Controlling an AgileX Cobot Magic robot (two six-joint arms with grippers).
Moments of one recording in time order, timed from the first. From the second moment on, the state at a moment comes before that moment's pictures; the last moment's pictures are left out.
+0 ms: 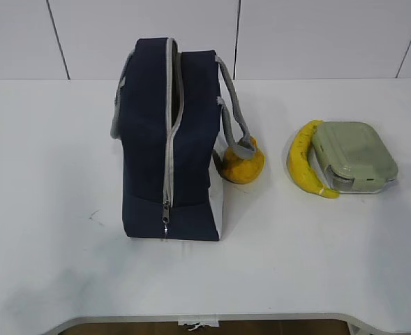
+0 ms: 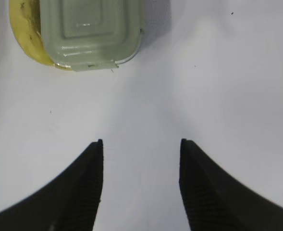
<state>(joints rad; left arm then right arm) -0.02 0.01 -0.53 -0.16 1.12 0.19 -0.24 1.34 -1.04 0.23 0.95 -0.18</state>
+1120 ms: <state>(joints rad) -0.02 0.01 -0.53 -0.16 1.12 0.19 -0.58 2.02 -1.43 0.90 1.19 -0.82</state>
